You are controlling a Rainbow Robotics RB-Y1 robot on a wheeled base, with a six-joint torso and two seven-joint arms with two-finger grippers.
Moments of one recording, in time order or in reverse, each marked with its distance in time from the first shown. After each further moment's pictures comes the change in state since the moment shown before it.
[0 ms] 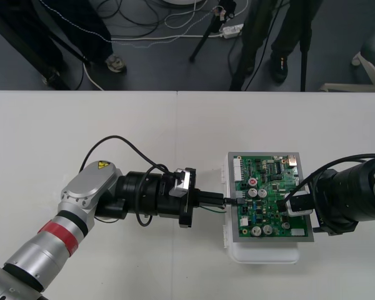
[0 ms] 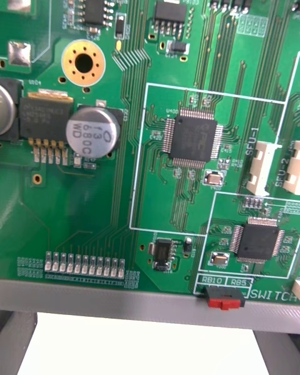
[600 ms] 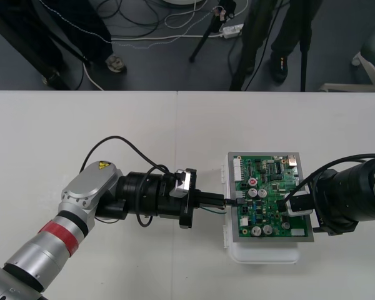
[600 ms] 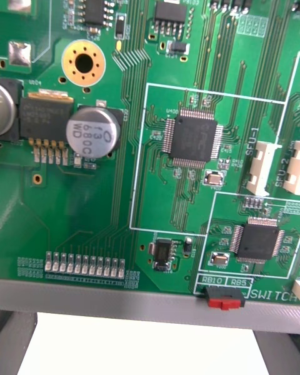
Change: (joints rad) right arm 0.000 0.000 0.000 0.000 0.000 0.000 0.000; left arm 0.000 0.000 -0.004 0.000 0.000 0.000 0.000
